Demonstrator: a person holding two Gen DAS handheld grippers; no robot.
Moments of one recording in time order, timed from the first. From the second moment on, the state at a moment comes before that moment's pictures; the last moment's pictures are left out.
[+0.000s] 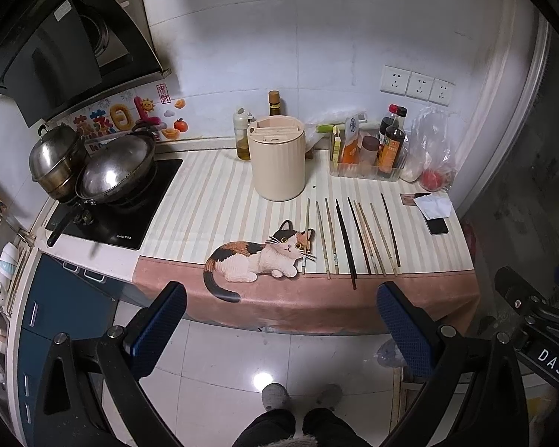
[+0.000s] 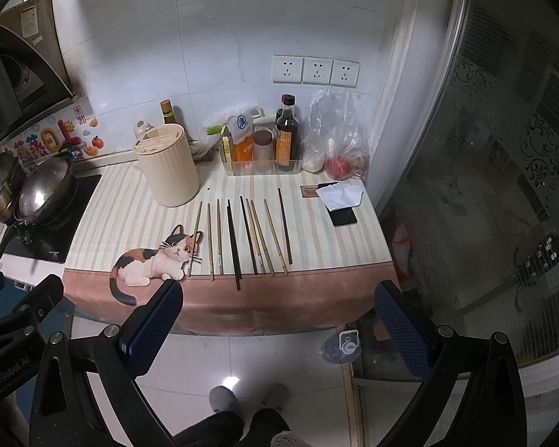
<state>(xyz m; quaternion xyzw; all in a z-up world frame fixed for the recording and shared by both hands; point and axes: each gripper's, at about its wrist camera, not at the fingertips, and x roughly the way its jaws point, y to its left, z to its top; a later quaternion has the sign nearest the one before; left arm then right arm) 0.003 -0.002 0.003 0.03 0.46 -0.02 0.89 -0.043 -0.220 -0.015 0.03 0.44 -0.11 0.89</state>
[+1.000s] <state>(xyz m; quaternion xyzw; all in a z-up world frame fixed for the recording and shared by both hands) 0.004 -0.004 0.005 0.03 0.45 -0.02 0.89 -0.037 -0.219 0.006 0.03 0.43 -0.11 0.90</state>
